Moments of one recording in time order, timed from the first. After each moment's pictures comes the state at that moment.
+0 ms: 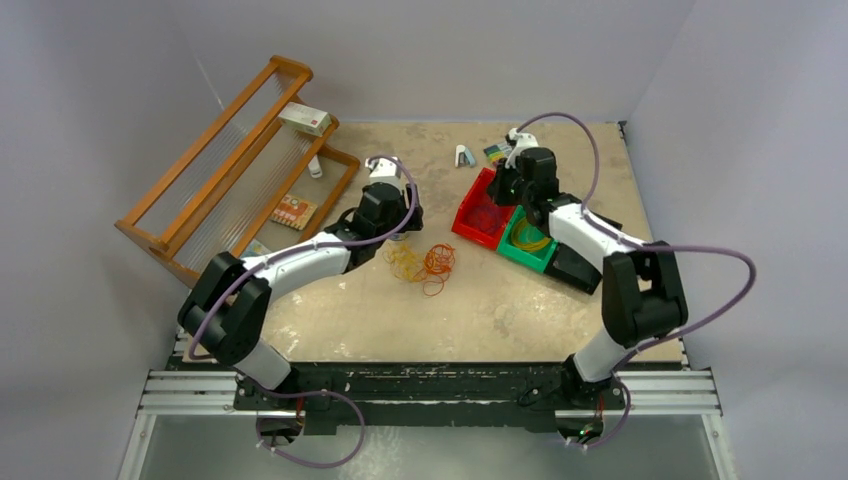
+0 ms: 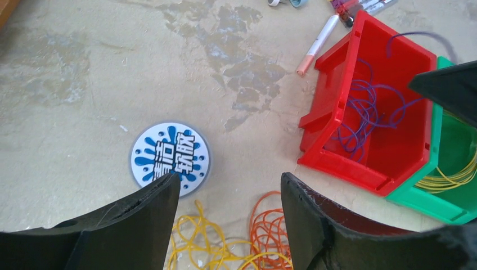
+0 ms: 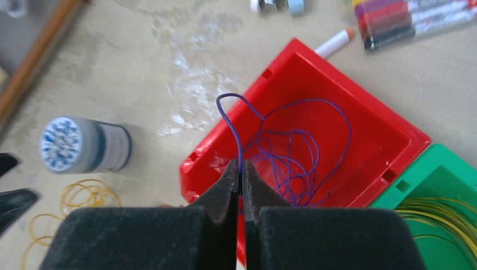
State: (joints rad) left arm -0.66 1.58 0.96 0.15 -0.30 -0.50; right arm 0.28 1.60 1.06 0.04 -0.13 0.27
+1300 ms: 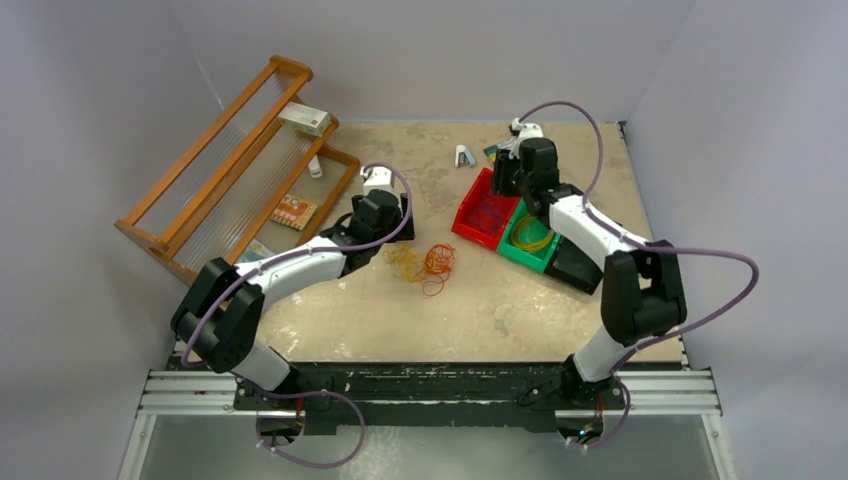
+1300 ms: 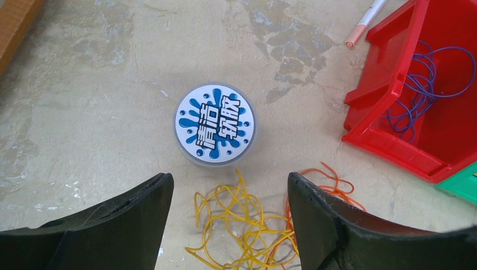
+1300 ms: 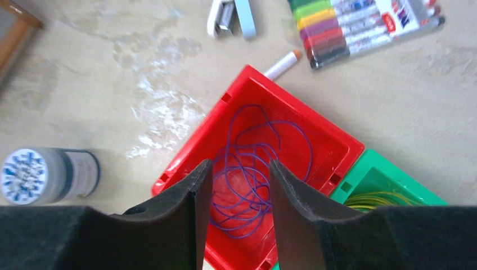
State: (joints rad) left arm -0.66 1.53 0.92 0.02 -0.37 -0.50; right arm 0.28 1.67 1.15 -0.05 0.03 0.22
